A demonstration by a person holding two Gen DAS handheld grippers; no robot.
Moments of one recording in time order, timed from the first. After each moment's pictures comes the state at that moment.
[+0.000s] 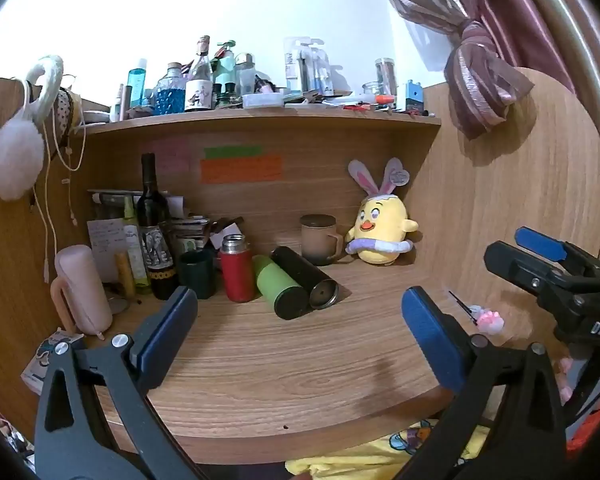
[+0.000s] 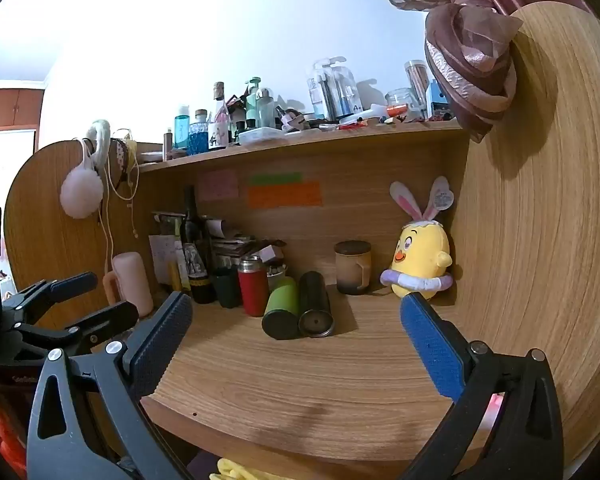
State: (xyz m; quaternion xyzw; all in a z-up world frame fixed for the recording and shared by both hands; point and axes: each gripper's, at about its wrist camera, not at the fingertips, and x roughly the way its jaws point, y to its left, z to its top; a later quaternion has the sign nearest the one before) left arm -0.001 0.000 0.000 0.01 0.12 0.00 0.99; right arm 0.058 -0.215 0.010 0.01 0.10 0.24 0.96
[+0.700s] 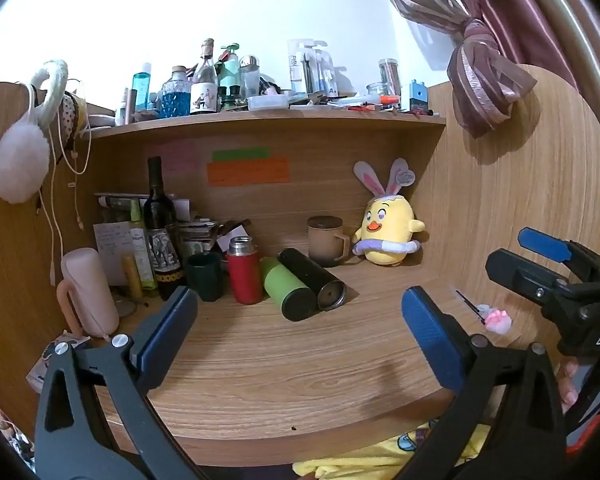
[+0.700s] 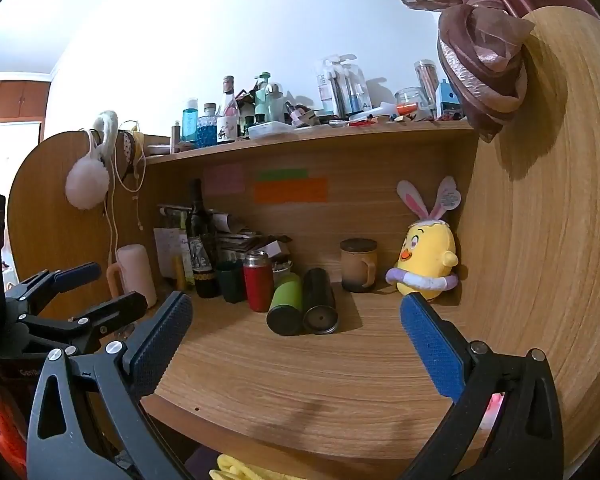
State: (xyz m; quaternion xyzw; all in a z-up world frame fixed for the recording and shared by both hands) left arm 0.001 0.002 -0.004 0.01 0.12 0.01 0.99; right arm 0.058 -0.211 0.008 -0.01 0.10 0.25 0.96
